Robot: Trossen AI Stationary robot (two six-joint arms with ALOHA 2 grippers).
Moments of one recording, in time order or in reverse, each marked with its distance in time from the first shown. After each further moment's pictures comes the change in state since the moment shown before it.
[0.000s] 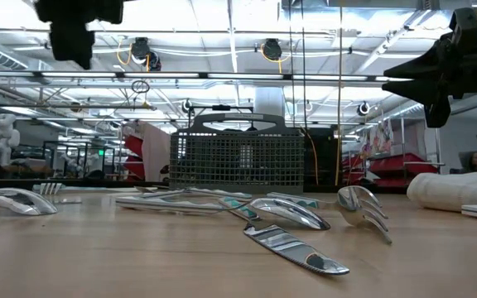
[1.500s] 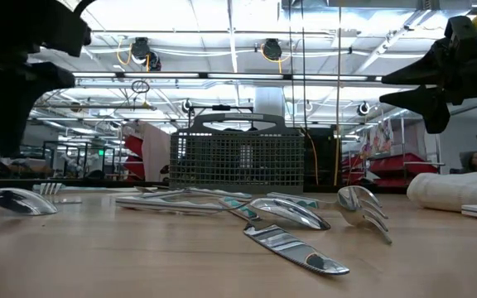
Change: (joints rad) left arm -0.595 0.588 0.000 0.173 -0.244 -0.079; right arm 0.000 0.085 0.000 -0.001 -0.020 0.027
